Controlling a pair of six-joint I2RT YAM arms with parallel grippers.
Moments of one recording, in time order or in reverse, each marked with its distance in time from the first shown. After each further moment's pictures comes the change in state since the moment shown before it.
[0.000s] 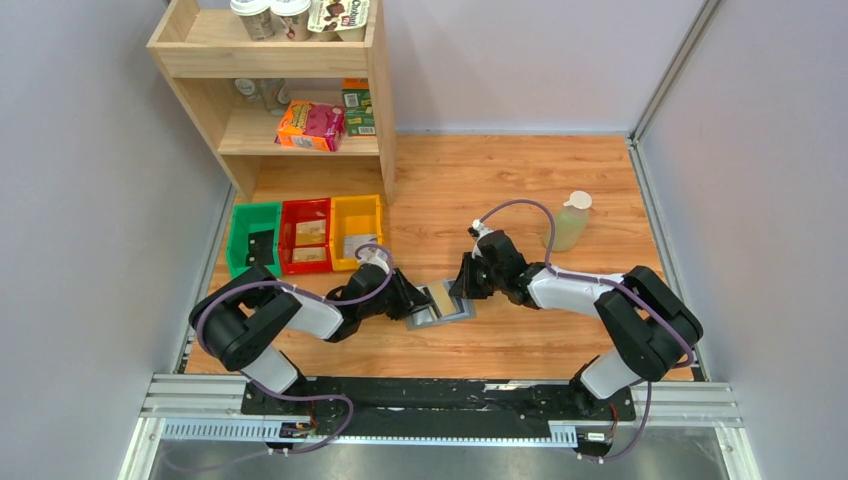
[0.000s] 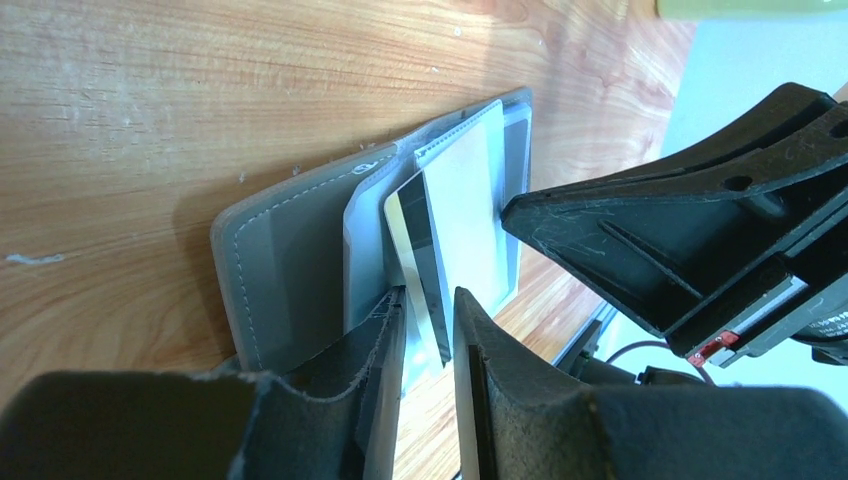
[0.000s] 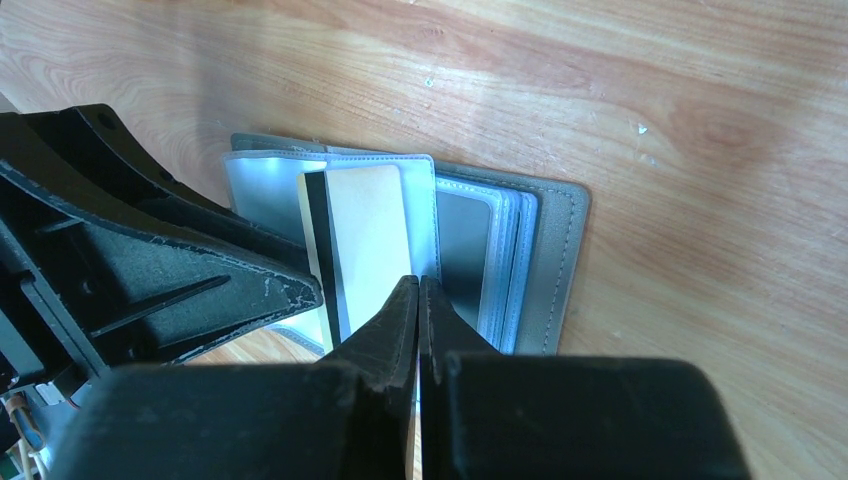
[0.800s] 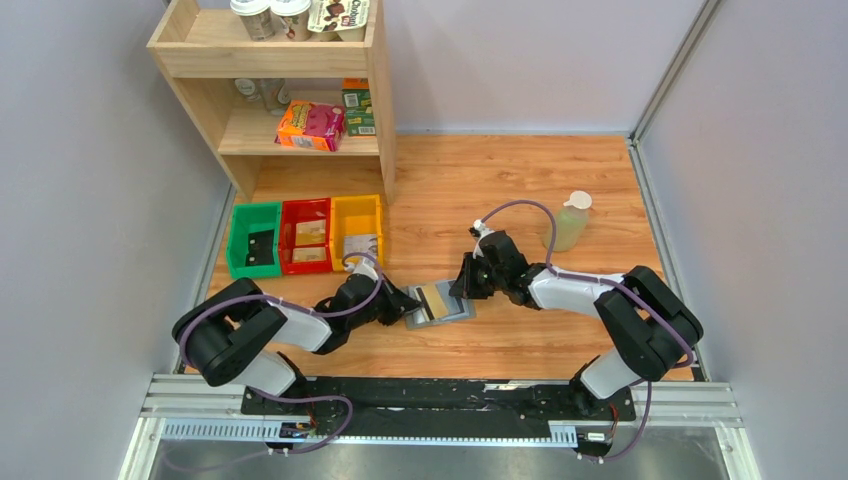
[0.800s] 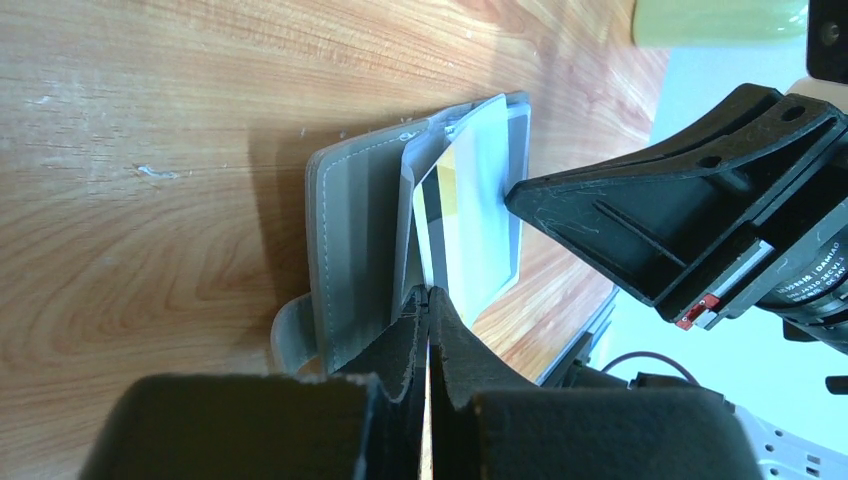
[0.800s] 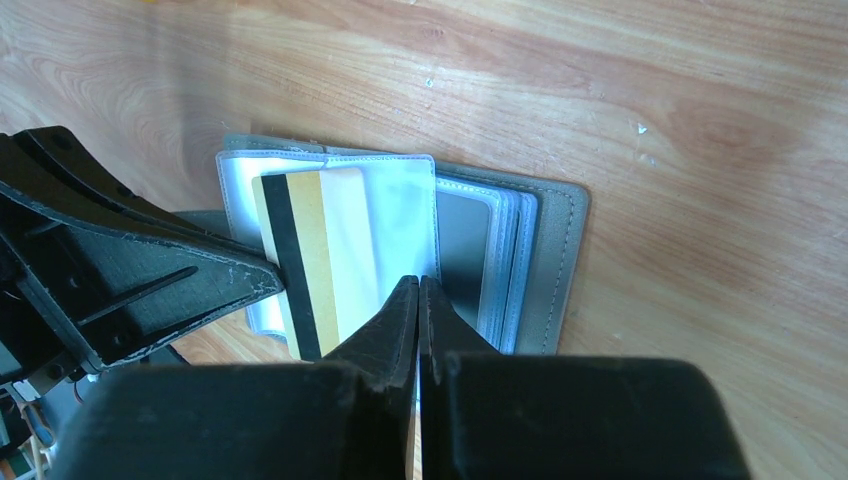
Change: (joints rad) left arm 0.000 -0.080 -0.115 0.084 -0.069 -0.035; right arm -0.011 0.000 -0.011 0.021 -0.015 0.006
